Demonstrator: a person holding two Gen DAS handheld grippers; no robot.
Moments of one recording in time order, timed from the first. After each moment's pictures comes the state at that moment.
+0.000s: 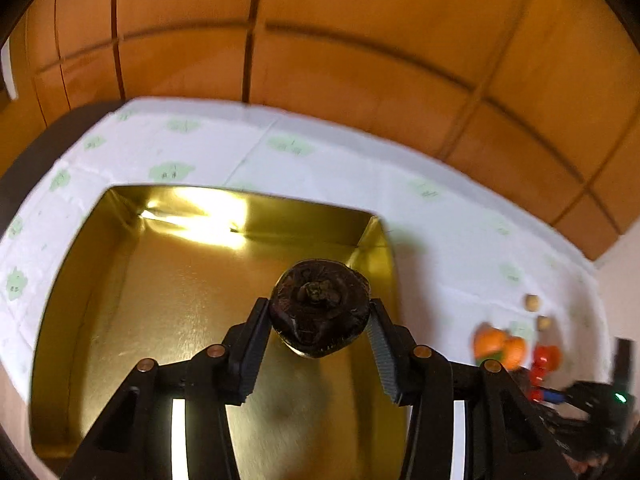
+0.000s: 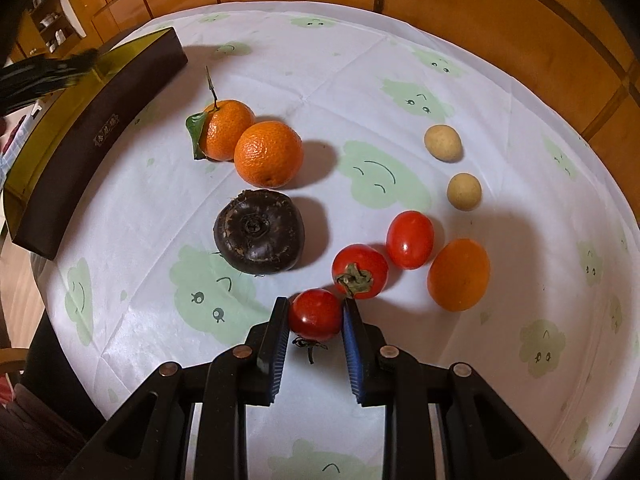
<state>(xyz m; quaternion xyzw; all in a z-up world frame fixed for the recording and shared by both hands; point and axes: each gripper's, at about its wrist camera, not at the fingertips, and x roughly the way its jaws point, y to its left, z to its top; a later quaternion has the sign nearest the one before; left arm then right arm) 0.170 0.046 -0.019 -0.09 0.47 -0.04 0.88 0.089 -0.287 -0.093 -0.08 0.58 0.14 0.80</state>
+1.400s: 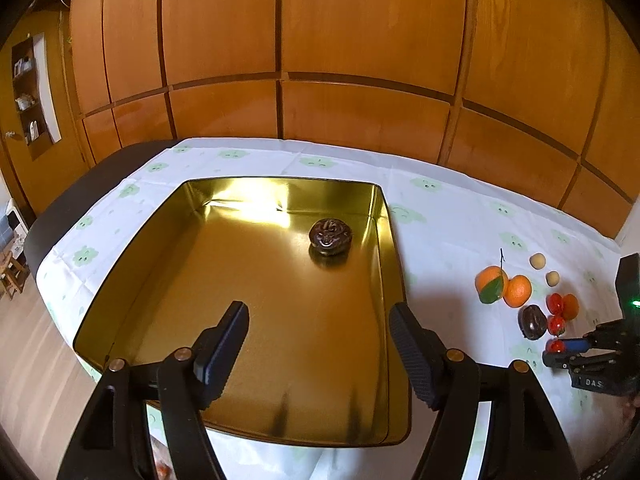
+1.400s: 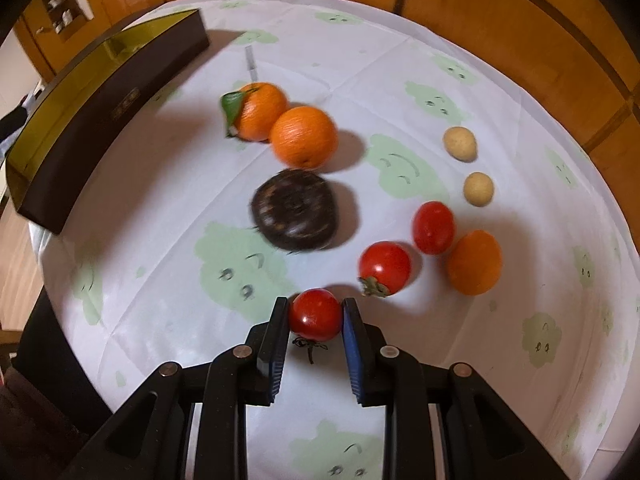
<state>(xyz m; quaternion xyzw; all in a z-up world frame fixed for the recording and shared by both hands) 0.023 0.024 -0.002 -0.03 0.37 0.02 0.93 0.072 -0.266 -0.088 -0.12 0.59 0.15 0.79</state>
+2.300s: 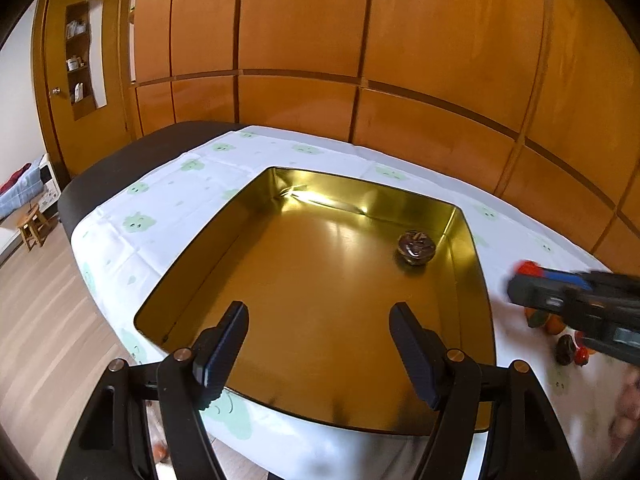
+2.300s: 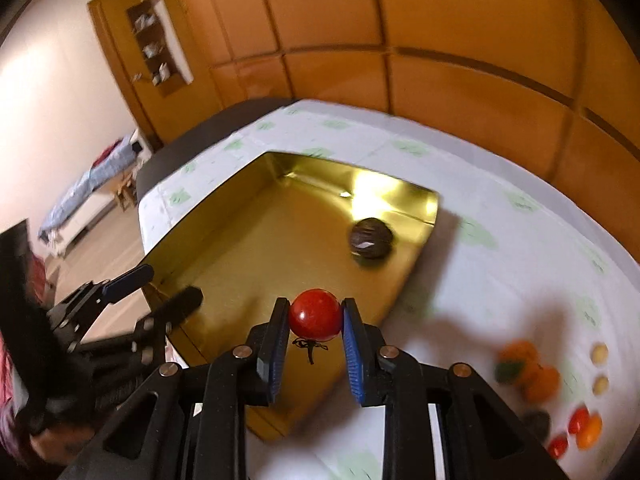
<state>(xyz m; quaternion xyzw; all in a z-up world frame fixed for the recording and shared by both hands) 0.003 0.099 -0.007 -0.09 0.36 0.10 0.92 0.097 -0.055 0.013 -0.05 0.44 0.32 0.84</state>
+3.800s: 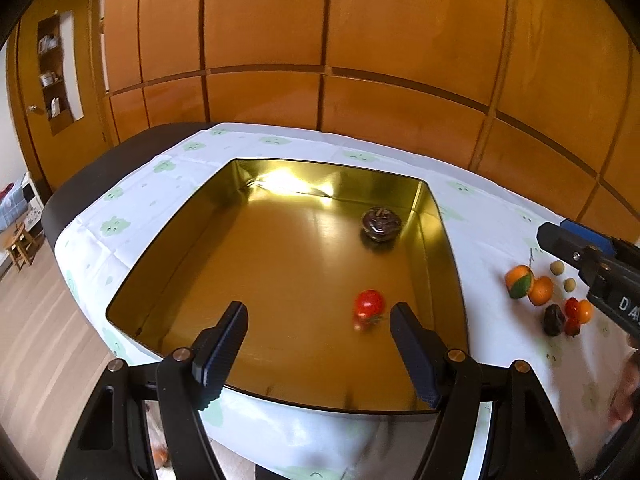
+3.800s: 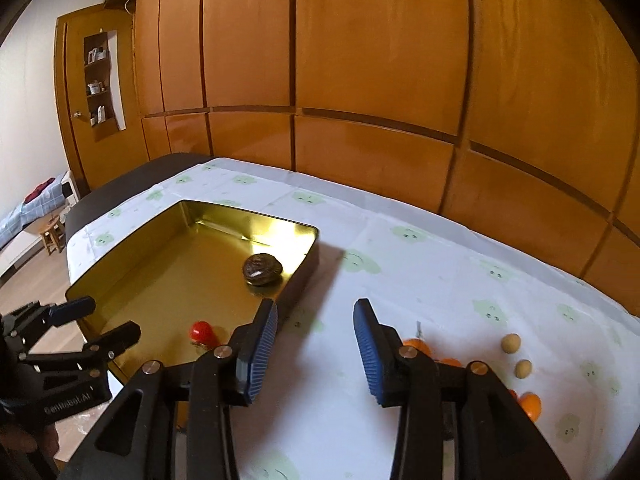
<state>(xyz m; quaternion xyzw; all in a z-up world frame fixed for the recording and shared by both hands) -0.001 0.065 -0.010 -0.06 0.37 0.05 0.93 0.057 -0.134 0.024 -0.06 0.33 0.16 0.93</state>
